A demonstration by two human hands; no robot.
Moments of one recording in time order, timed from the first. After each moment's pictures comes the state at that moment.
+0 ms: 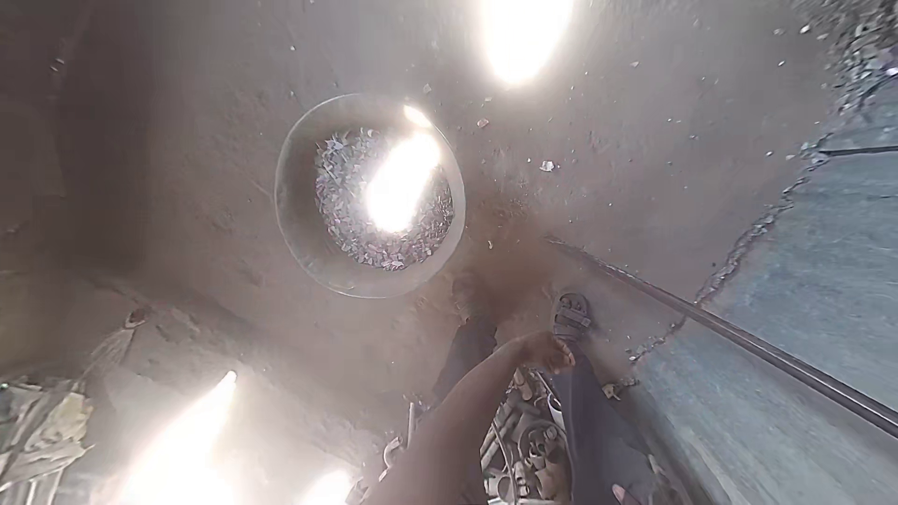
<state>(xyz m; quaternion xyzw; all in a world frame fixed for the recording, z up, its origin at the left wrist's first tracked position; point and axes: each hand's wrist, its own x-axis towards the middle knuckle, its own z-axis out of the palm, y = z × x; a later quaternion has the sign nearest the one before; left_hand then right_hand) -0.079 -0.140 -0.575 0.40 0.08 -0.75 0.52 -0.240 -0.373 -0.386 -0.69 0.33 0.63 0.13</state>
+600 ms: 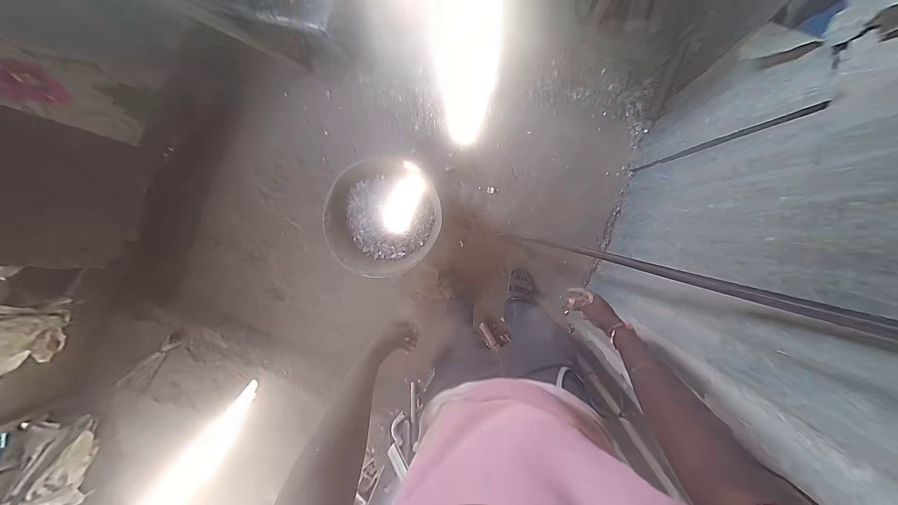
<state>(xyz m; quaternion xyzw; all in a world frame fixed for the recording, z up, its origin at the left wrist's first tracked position) -0.137 0.071 -0.233 0.63 0.34 -0.55 0.43 -0.106 -0.450 -0.244 -0.71 0.32 0.46 0.43</state>
